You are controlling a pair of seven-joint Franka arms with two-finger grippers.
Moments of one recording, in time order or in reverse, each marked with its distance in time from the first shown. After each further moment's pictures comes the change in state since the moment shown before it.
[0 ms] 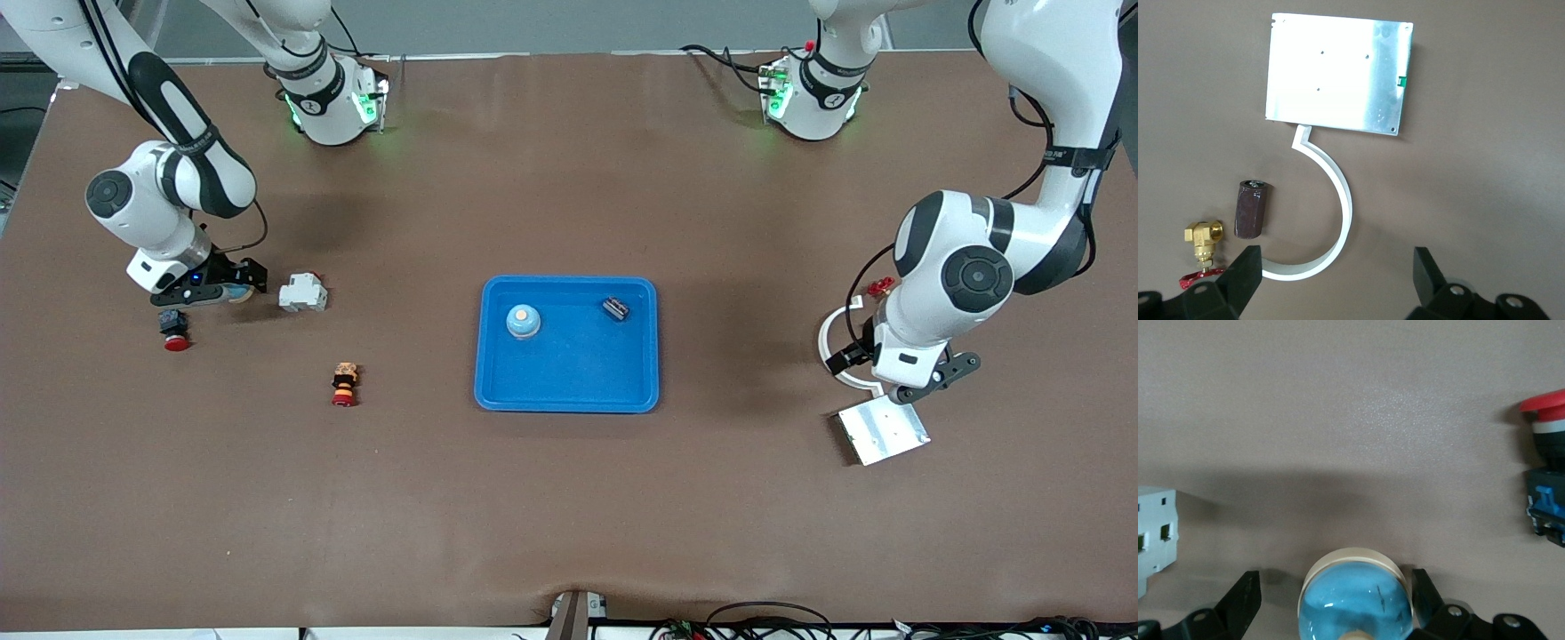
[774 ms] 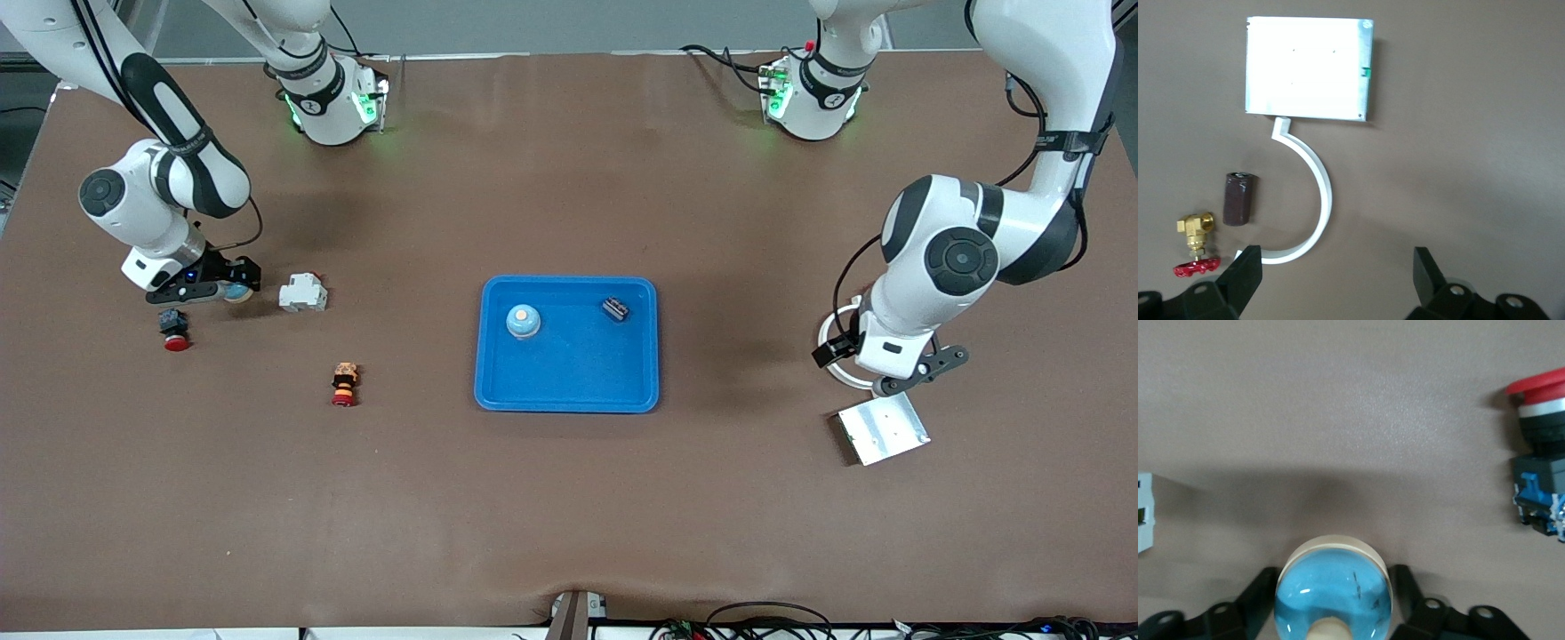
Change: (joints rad) left arm -0.002 -0.028 -0.059 0.001 0.000 -0.016 -0.003; right arm -0.033 0.001 0.004 0.001 0.000 -0.004 -0.043
